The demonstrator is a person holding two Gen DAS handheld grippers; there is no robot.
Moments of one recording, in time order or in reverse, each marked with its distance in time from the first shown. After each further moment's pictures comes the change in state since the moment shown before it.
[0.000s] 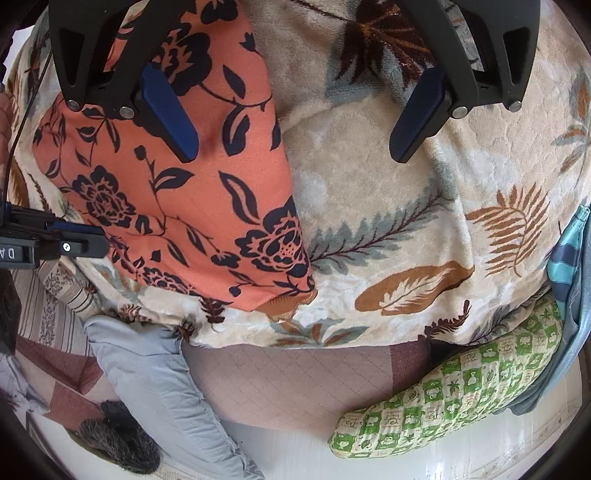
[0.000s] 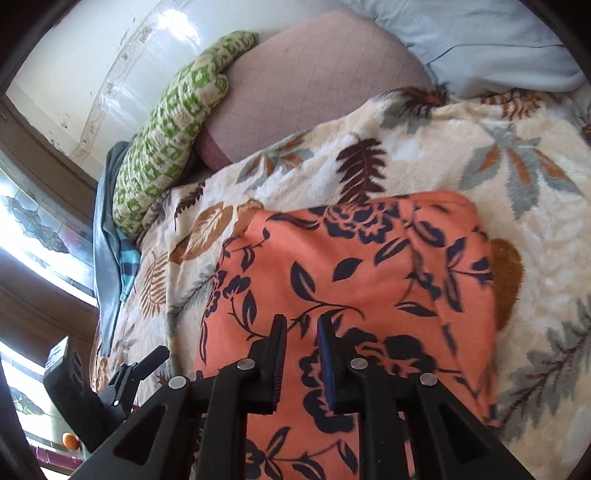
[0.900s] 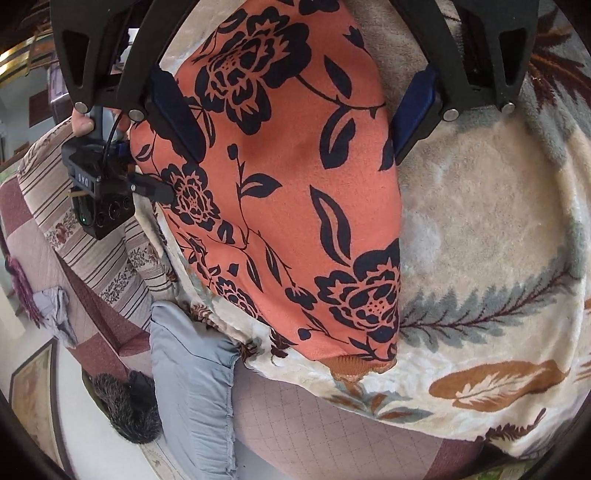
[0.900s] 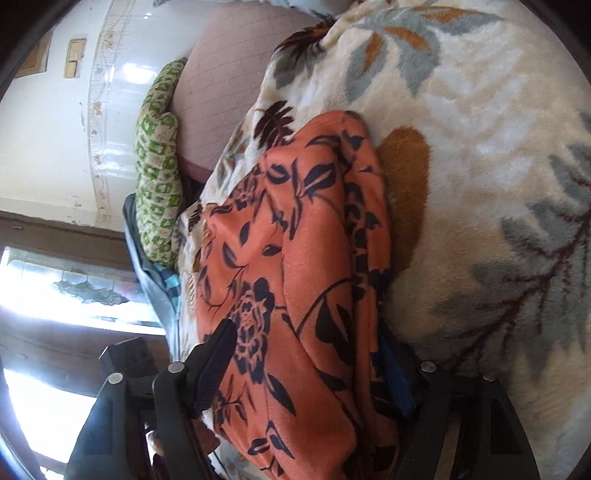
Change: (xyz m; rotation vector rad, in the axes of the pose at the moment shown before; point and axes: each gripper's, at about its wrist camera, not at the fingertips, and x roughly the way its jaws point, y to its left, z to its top) left arm 0.039 0.010 -0.001 -0.275 0.212 -0.499; right arm 0.027 -0.092 -0.027 0.291 0.181 0.360
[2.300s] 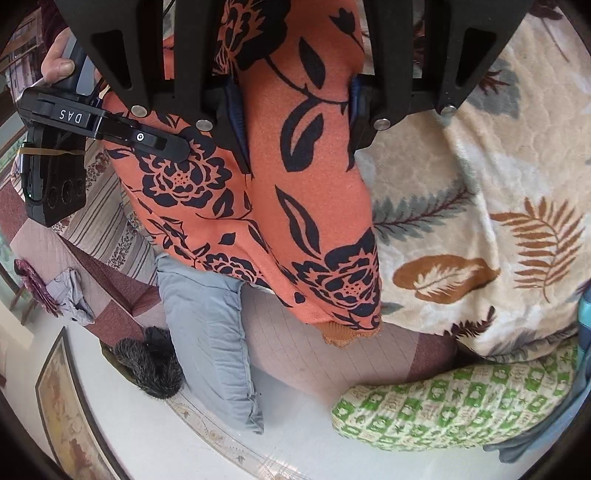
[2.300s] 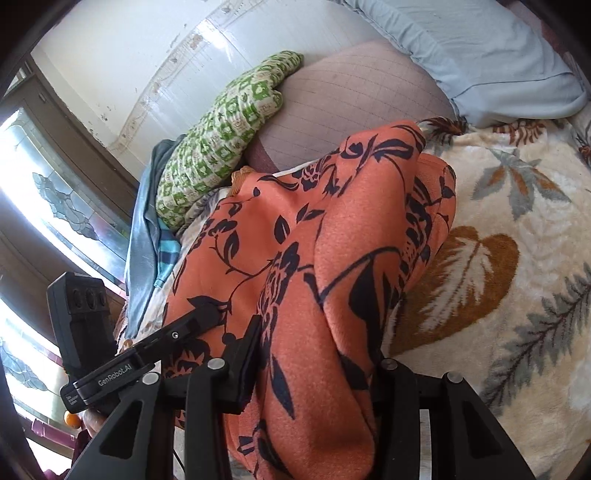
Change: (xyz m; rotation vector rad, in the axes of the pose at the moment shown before) left arm -0.104 -0.015 -0.008 0.133 -0.293 0.132; right arm 0.013 0.138 -0.060 -0.413 -0.203 -0.222
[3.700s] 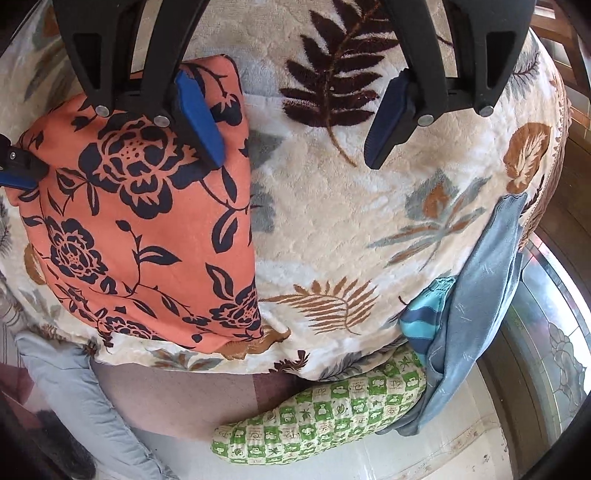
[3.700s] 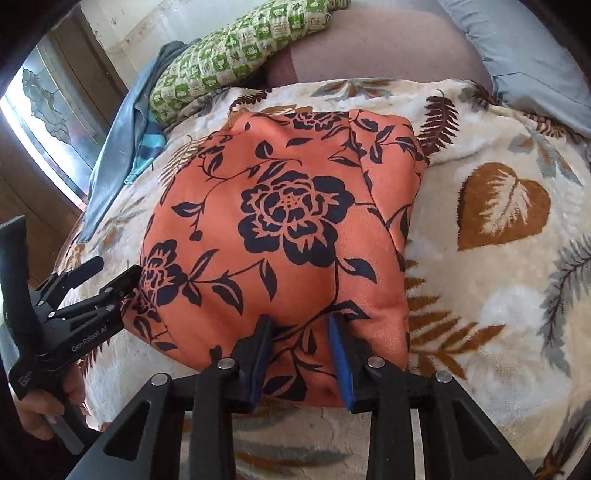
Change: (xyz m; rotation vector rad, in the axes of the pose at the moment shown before) left arm -0.051 0.062 -0.078 0.140 0.099 0.725; right arm 0.048 0.061 -0.091 -0.186 0.198 -0.214
